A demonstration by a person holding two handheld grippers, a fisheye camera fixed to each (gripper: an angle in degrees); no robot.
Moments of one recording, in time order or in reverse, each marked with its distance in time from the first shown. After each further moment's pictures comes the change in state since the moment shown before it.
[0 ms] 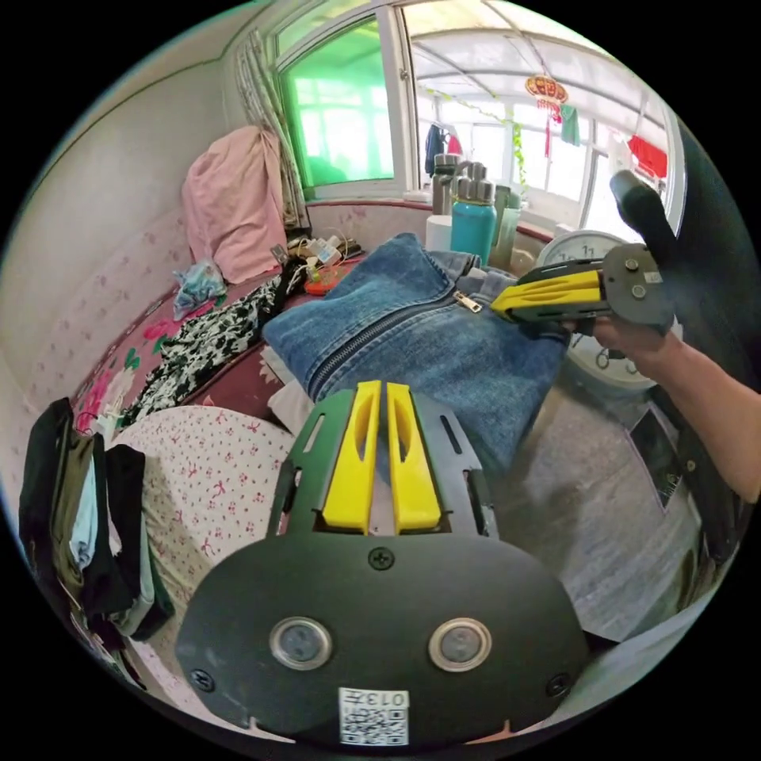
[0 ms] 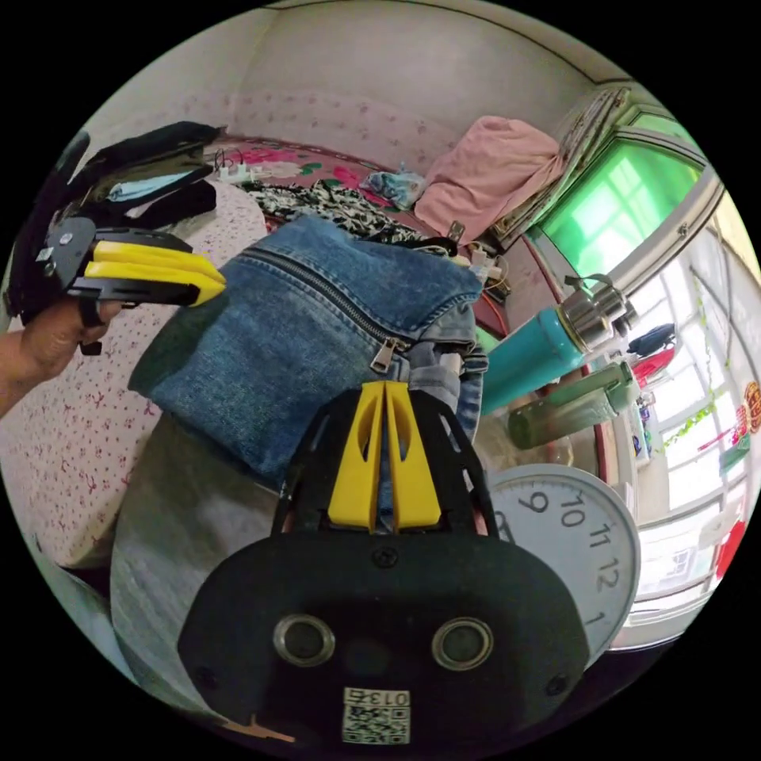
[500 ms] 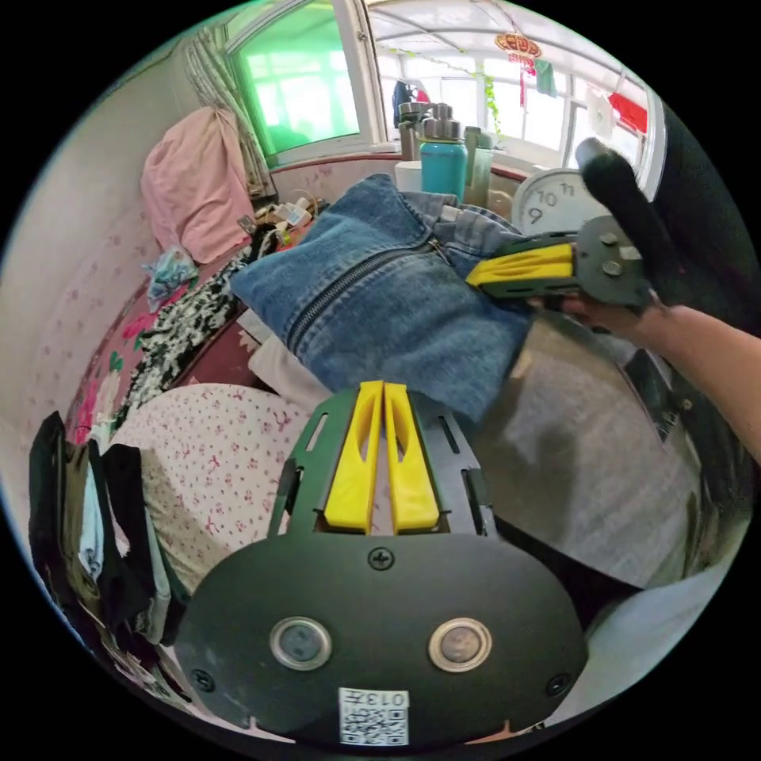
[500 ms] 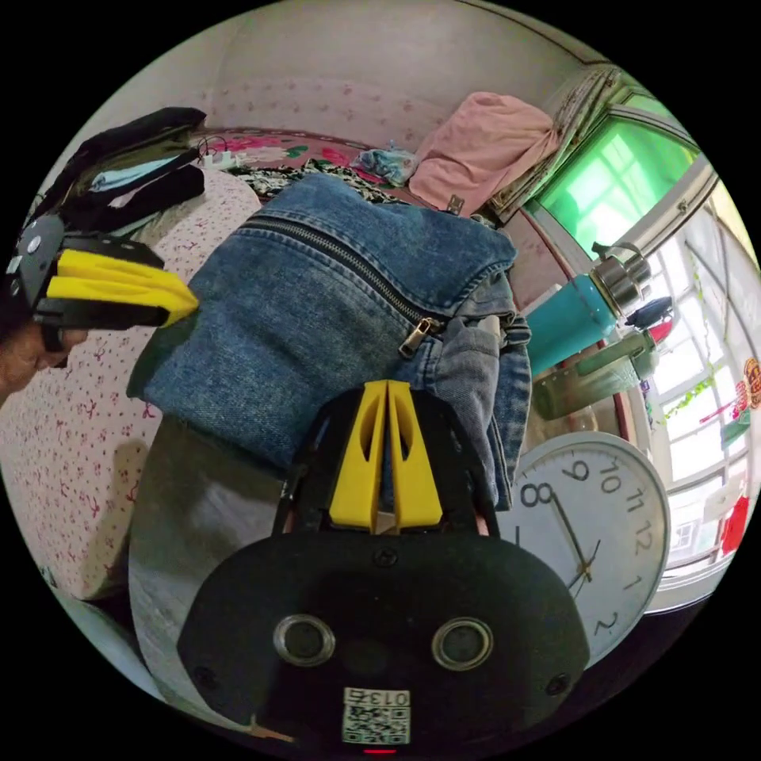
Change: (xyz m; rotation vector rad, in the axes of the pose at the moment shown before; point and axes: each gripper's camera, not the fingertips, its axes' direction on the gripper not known) left arm -0.019 0.030 -0.030 -0.193 0.103 0.123; right arm -0.070 0.002 0.034 -0.079 0.012 0.064
